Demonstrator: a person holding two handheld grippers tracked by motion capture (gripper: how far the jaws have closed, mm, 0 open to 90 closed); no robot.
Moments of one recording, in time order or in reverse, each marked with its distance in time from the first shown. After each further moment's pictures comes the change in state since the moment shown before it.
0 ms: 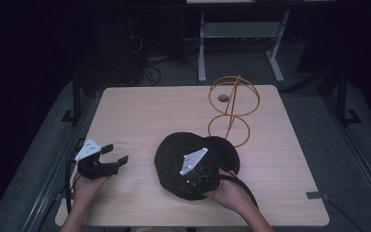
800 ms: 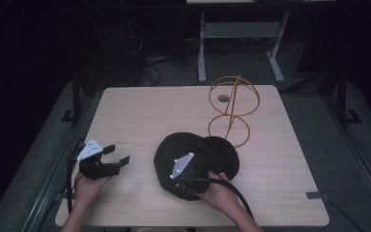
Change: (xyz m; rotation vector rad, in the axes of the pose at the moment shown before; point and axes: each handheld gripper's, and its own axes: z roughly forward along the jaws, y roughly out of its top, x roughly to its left) left arm -0.002 0.001 0.002 0.005 -0.011 0.002; right arm 0.004 0.007 0.030 0.072 -0.032 -0.008
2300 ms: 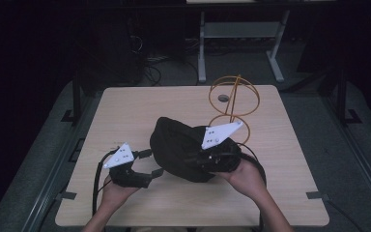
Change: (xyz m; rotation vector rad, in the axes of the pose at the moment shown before) left arm -0.096 0.039 0.022 -0.081 -0.306 0.146; right arm -0.022 0.007 -0.129 -0.344 0.019 0.065
